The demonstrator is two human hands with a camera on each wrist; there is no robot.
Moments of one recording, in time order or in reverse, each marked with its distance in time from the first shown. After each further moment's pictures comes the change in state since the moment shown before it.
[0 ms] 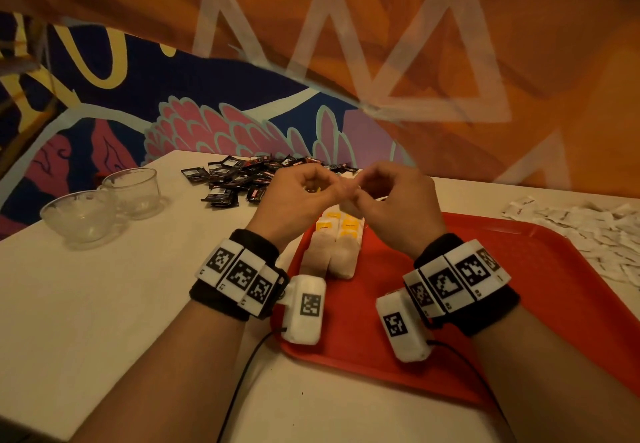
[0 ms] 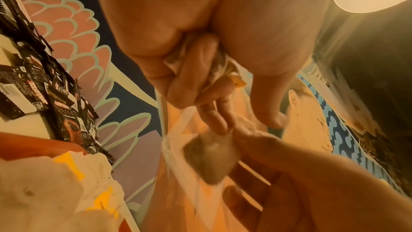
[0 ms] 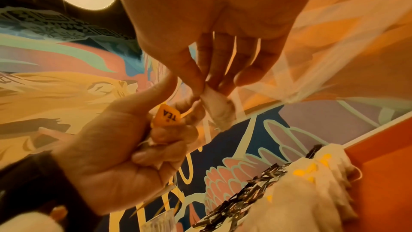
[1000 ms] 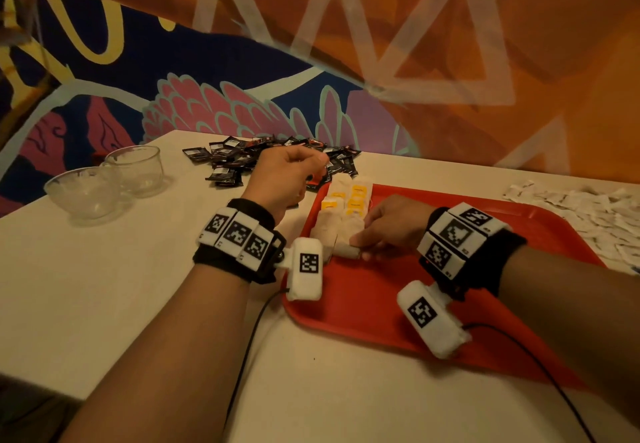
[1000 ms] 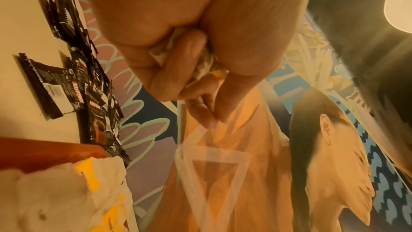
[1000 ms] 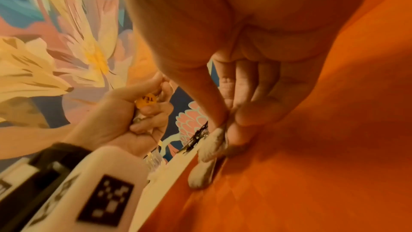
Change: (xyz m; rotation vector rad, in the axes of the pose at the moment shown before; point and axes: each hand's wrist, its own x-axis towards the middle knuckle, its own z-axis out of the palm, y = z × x) left_hand 0.007 -0.014 -0.018 -0.153 0.128 -0.277; right_hand -0.008 0.002 0.007 -0.025 -0.690 0.771
